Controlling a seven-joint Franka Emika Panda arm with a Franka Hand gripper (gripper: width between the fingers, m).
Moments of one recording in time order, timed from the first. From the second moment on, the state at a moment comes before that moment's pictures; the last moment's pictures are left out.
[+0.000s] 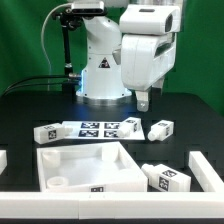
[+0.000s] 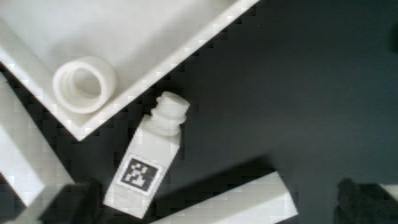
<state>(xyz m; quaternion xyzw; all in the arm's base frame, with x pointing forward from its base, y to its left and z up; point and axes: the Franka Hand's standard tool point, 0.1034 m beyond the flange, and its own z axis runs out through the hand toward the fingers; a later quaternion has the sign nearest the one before) 0.543 0.055 0.129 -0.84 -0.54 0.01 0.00</state>
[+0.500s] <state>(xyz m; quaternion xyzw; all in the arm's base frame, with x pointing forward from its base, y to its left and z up) 0.542 0.054 0.128 -0.85 -0.53 0.01 0.00</state>
